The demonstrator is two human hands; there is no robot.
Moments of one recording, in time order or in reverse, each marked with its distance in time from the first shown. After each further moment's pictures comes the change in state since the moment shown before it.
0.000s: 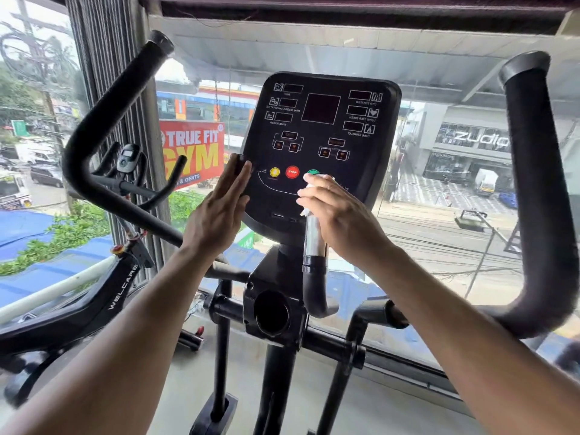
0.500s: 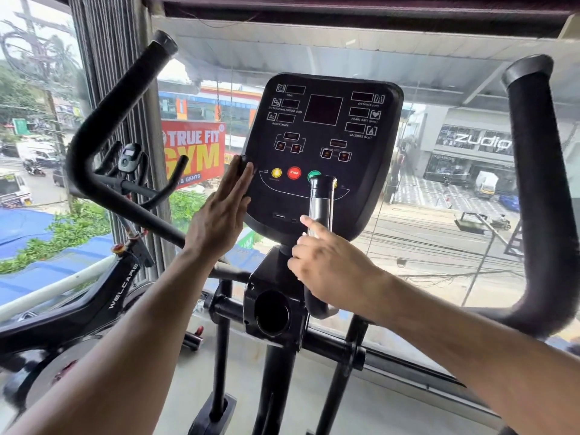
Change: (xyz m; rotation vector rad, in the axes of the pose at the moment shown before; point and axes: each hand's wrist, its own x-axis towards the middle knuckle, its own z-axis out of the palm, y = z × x) left_hand -0.002 -0.002 0.003 0.005 0.000 0.018; right_hand -0.021 -0.054 -0.016 -0.309 -0.399 -0.309
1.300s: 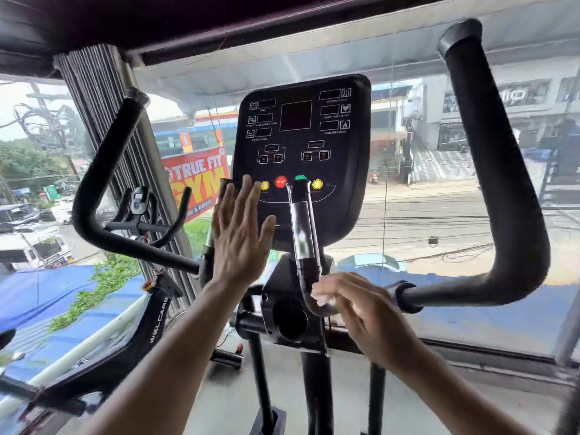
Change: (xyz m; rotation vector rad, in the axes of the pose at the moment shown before) left_hand 0.002 0.072 0.001 0.103 -0.005 -0.031; right_hand -0.091 -0.059 0.013 1.086 0.598 0.619
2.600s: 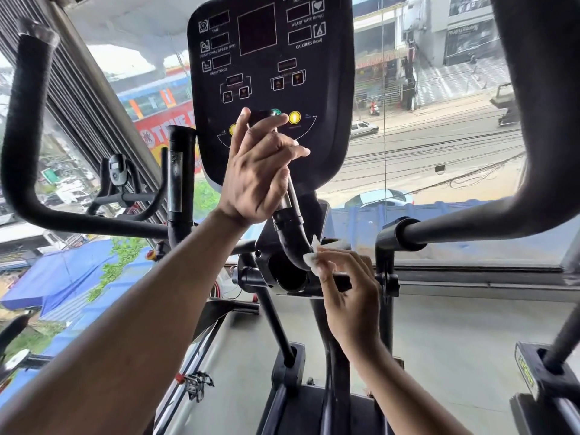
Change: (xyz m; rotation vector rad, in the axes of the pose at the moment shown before) left_hand 0.043 0.027 0.050 -0.175 0.094 0.658; right_hand -0.053 0.024 0.082 0.088 0.520 0.387
